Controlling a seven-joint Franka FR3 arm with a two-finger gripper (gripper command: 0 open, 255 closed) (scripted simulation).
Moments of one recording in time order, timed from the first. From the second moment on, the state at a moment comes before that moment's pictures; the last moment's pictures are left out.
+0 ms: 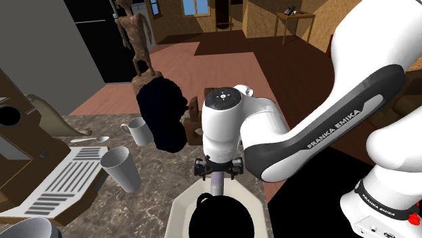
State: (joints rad) arm -0.74 -0.06 1.51 -2.41 -0.13 2.49 1.58
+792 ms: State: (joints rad) arm -0.78 -0.05 1.54 -2.41 -0.15 2.50 1.59
